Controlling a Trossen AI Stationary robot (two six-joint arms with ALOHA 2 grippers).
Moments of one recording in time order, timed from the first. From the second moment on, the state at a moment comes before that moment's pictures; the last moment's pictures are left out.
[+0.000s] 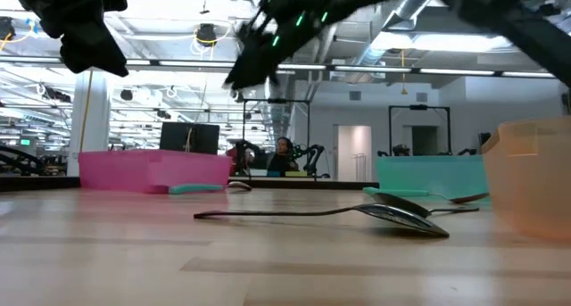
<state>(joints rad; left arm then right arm) -0.24 0.67 0.66 -0.79 -0.35 -0.65 -0.39 2.24 2.17 -0.51 -0.18 -0.06</state>
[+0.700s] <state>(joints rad) -0.14 1.19 0.66 -0.27 -0.46 -0.54 -0.40 1.74 2.17 -1.29 0.06 -0.10</state>
